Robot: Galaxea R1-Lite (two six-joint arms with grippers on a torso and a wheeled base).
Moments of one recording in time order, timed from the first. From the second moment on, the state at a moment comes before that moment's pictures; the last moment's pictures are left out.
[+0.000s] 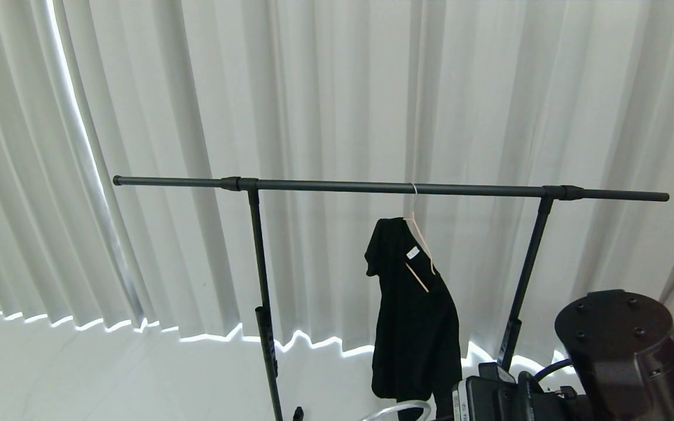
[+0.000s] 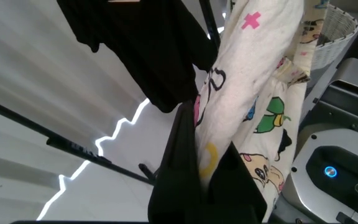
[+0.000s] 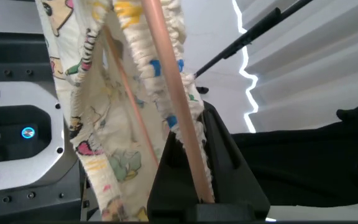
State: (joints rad) left arm -1.39 1.19 -0.34 -0.32 0.52 0.02; right arm 1.04 1.50 -0.62 -0.25 0.21 -0.44
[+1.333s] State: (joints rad) left arm -1.18 0.92 -0.09 -0.31 0.57 0.15; right arm 0.81 1.31 -0.51 -0.31 0.24 -0.54
